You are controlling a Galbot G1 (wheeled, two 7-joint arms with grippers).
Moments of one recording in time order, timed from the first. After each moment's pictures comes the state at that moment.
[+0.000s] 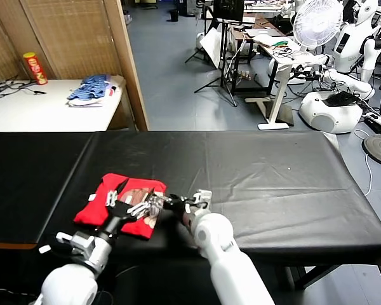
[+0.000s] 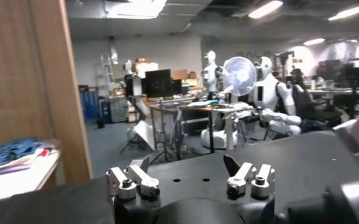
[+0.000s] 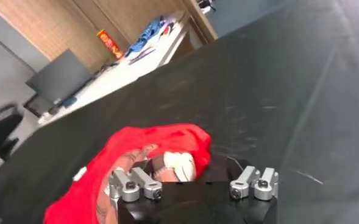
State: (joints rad) left arm 1.49 -1.09 -0.48 -2.18 -0.33 0.14 0.02; right arm -0.93 1.61 0.09 1.62 0.69 -0.64 0.16
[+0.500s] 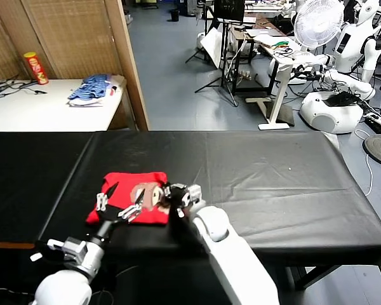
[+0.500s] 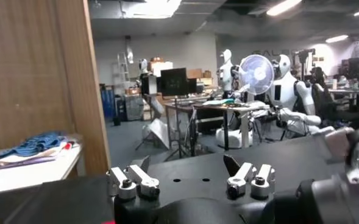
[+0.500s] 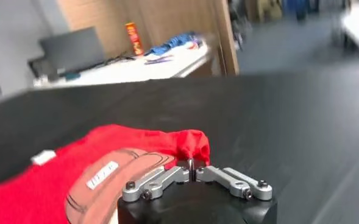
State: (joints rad) left arm 1.53 -1.11 -0.52 -2.17 -0.32 0.10 0.00; right arm -0.81 1.50 0.02 1.43 0.09 -0.30 -0.17
